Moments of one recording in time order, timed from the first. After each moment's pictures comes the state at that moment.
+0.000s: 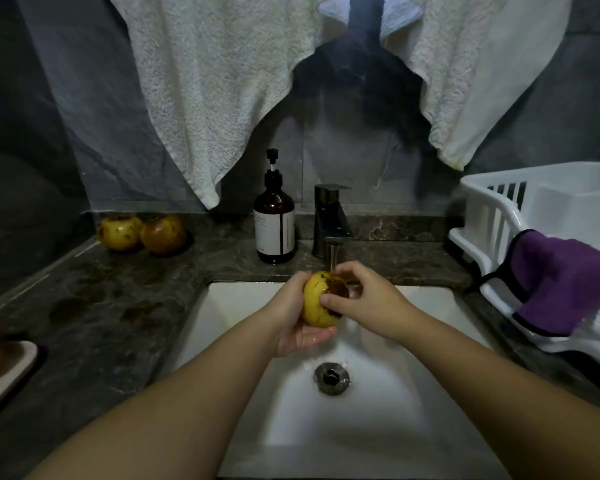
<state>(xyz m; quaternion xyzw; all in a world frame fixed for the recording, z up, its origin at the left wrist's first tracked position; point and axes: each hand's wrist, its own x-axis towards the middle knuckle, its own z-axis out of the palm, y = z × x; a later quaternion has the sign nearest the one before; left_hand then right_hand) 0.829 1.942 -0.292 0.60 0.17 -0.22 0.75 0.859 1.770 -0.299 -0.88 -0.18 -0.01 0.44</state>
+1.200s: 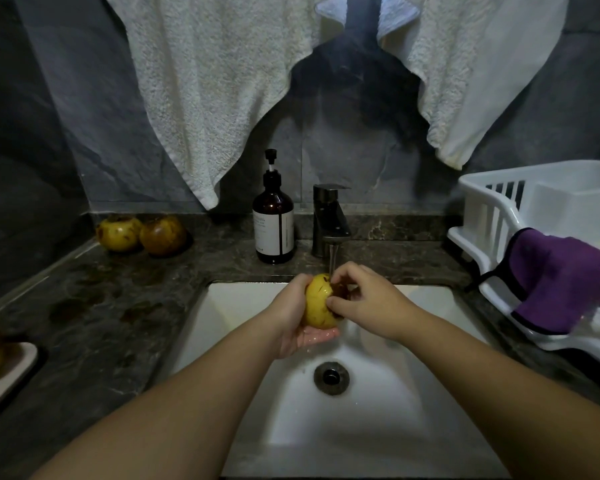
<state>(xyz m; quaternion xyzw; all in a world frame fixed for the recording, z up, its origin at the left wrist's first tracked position) 0.824 1.936 -0.289 0.60 0.16 -0.20 0.76 0.862 1.768 -0.299 -0.89 -0.22 -0.02 0.39</state>
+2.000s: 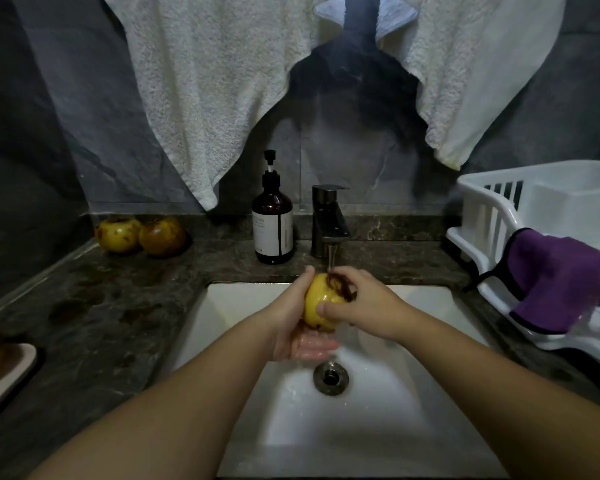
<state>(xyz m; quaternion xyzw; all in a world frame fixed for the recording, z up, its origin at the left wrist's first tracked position) 0.830 1.946 -0.298 0.61 0.15 -0.28 0.72 0.864 1.772 -0.301 -0.89 -0.16 0.04 0.43</state>
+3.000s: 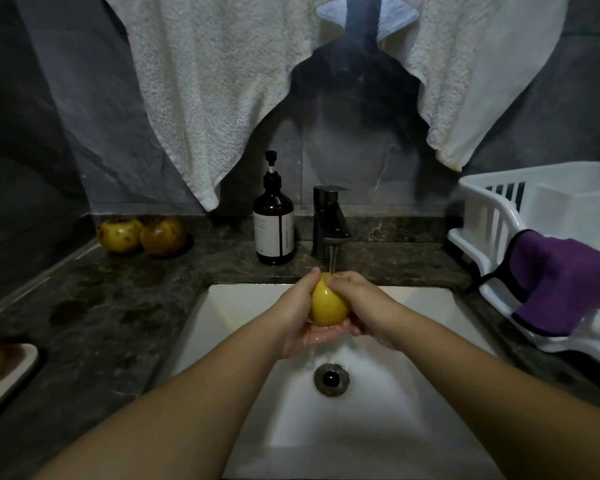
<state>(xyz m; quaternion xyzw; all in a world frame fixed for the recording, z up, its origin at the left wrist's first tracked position) 0.838 1.934 -0.302 0.55 0.13 -0.24 0.79 0.860 1.786 -0.300 -0.78 -0.05 0.16 0.61</state>
